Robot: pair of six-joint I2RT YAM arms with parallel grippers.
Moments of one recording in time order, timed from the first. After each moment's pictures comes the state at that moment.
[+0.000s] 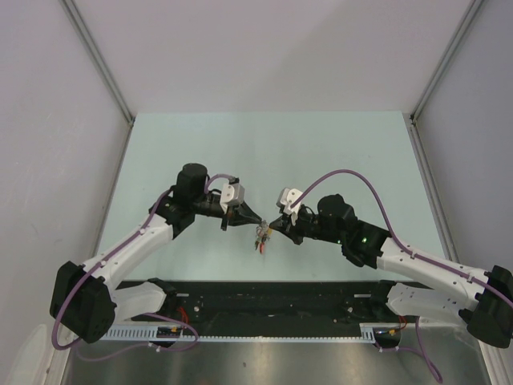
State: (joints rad) left arm -0.50 1.15 0.78 -0.12 1.10 0.45; right arm 0.95 1.00 0.71 0.00 -0.24 -0.13
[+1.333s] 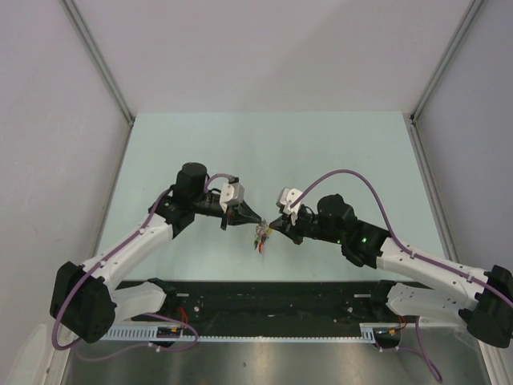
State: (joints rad) left arm -0.50 1.15 0.79 -0.12 1.11 0.45; right arm 0.95 1.01 0.71 0.00 -0.24 -0.13
